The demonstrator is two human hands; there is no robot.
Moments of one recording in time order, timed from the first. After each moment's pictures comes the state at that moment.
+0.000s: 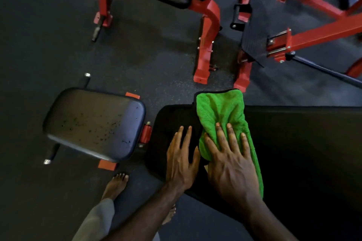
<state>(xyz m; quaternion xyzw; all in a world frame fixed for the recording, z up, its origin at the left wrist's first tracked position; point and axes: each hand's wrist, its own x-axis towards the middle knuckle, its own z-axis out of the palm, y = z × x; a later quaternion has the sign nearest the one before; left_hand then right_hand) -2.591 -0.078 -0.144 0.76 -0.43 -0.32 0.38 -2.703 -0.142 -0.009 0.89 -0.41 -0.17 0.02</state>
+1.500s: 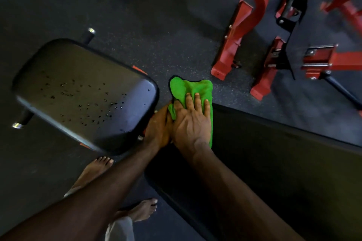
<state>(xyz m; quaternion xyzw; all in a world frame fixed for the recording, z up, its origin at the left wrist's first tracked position) -2.467 -0.130 -0.245 0.76 -0.26 -0.44 0.40 -2.524 -0.197 -0.163 0.87 -0.40 -0.27 -0.08</state>
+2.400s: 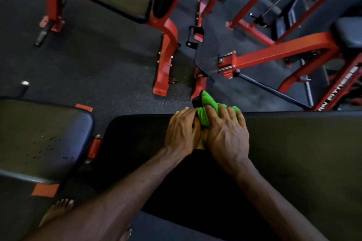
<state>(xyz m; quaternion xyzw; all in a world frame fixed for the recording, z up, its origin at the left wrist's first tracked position) -2.636 -0.224 -0.036 0.65 -0.50 -0.37 0.43 -2.731 -0.243 0.081 0.82 -0.55 -0.16 0.05</state>
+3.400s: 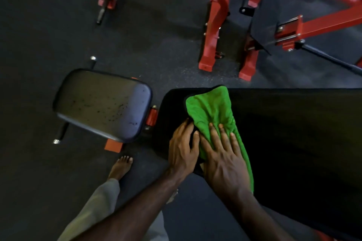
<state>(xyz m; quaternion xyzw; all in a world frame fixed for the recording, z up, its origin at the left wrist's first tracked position) -2.588 -0.057 -0.136 0.75 -0.39 -0.32 0.42 -2.699 -0.091 -0.019 0.90 -0.39 -0.17 -0.03</state>
